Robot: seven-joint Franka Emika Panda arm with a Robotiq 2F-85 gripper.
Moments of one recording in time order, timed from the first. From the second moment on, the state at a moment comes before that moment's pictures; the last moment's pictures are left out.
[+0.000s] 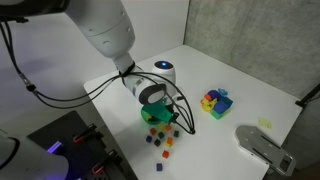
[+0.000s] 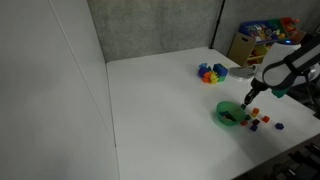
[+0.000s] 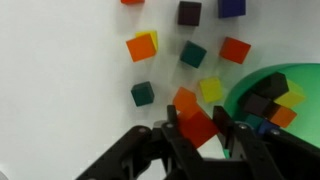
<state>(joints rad) -0.17 0.50 -0.10 -2.31 -0.08 2.85 -0.32</state>
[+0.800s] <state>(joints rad) -0.23 0.61 -0.13 -2.33 -0.08 2.78 -0.32</state>
